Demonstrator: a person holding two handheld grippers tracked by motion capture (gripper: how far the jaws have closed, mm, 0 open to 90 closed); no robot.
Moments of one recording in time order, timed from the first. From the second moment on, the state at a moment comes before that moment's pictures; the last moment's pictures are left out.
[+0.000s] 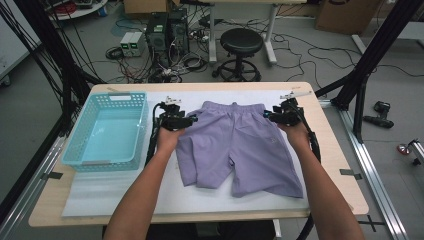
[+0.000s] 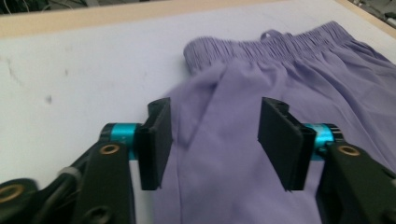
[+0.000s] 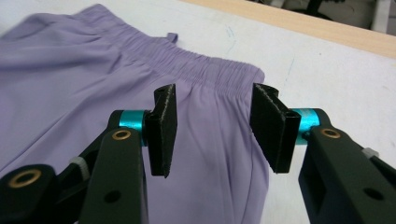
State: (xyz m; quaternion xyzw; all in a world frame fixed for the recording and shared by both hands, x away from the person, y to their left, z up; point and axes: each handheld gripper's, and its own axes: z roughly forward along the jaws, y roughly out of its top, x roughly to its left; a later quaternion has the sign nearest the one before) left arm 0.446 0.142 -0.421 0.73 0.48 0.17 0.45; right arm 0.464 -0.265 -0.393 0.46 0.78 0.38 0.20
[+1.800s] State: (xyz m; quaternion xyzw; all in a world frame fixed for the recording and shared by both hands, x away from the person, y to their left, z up) left arm 0.364 0.169 -0.460 0.76 0.47 0.12 0.44; right arm 0.342 -0.302 -0.422 0.47 0.75 0.40 0.22
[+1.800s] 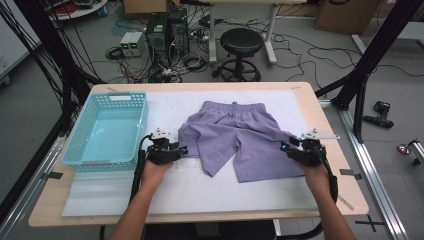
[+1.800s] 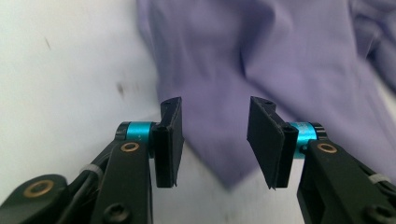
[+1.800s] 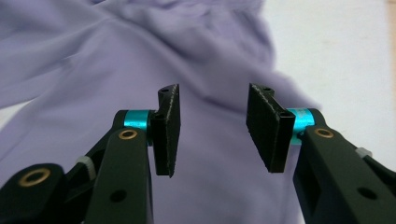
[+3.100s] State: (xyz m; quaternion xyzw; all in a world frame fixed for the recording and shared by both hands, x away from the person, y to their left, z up) left arm 0.323 0.101 -0.458 0.82 0.37 0.11 0.43; right arm 0.314 -0.309 -0.418 0.46 0.74 0.43 0.21
